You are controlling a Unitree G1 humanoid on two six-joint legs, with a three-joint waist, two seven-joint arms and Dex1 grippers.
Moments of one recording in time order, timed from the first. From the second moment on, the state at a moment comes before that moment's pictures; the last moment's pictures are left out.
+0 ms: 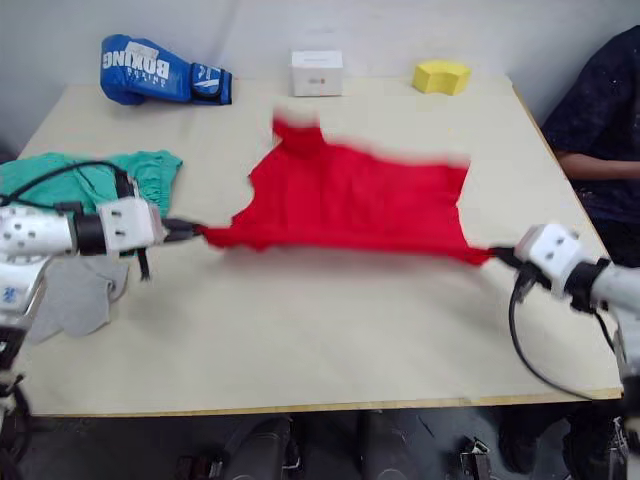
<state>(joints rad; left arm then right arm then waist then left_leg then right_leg) -0.35 1.08 0.00 -0.06 -0.19 -0.01 -1.02 -0.14 -1.00 -0.20 0.16 0.23 -0.06 1.02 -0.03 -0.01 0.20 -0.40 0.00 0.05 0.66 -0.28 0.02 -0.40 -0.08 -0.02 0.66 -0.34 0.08</state>
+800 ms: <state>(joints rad) -0.01 1.18 0.13 -0.58 -0.43 0.69 -1.05 0.24 -1.12 -0.28 -0.08 0.22 0.18 1.14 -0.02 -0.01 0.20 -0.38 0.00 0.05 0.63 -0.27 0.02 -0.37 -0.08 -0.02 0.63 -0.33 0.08</state>
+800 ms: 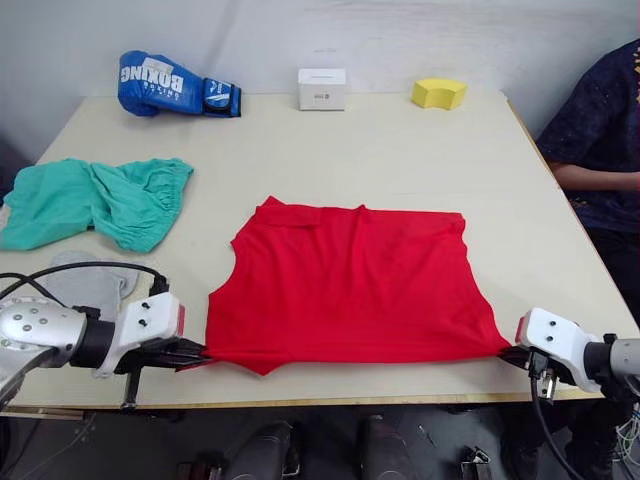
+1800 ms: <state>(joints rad) -0.73 0.90 -0.36 0.22 -0.11 0.39 -1.38 -0.14 -1.10 -0.10 0.25 0.21 0.18 1.19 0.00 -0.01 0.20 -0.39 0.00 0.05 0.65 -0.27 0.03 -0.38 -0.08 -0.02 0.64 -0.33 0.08</state>
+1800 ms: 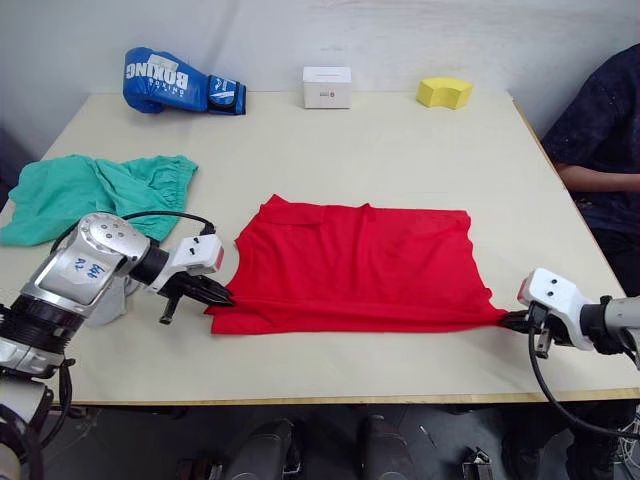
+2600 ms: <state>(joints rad) -0.22 0.81 0.15 -0.12 -0.36 0.29 -1.19 0.28 -0.89 -0.56 -0.28 0.49 0.36 1.04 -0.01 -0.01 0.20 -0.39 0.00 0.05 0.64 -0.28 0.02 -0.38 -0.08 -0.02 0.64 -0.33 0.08</state>
